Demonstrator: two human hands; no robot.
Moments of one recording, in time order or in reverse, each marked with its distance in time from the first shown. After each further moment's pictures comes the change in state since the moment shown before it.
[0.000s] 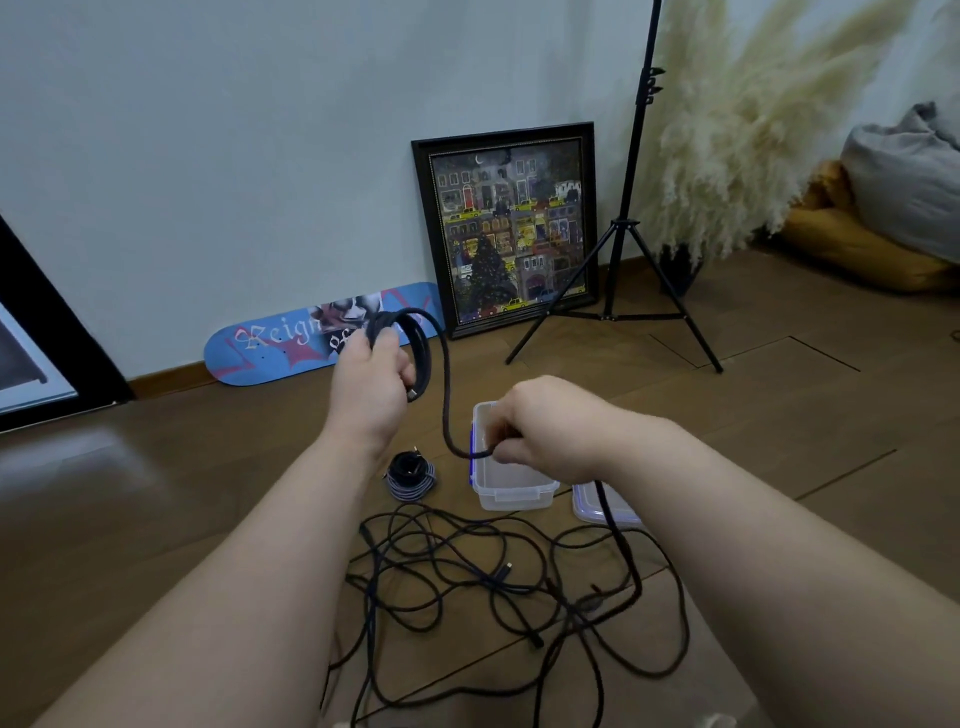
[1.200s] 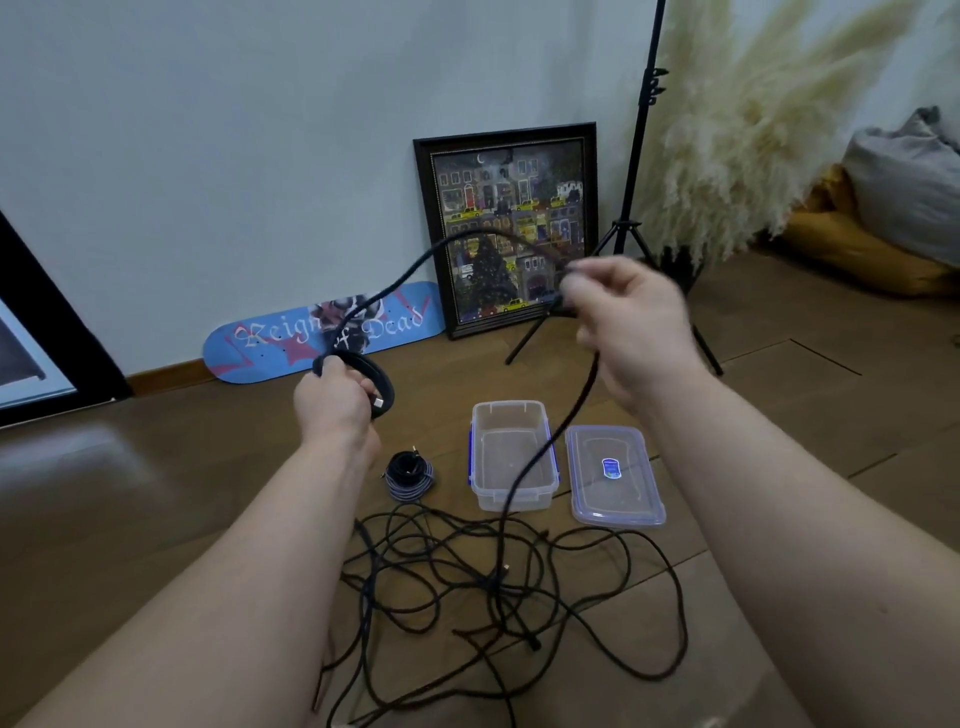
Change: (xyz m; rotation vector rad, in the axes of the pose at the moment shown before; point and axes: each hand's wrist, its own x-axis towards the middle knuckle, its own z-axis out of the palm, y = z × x) left_hand 0.012 -0.014 -0.014 -0.319 0.412 -0.289; right_hand 0.007 0.032 -0.029 1.274 0.897 0.203
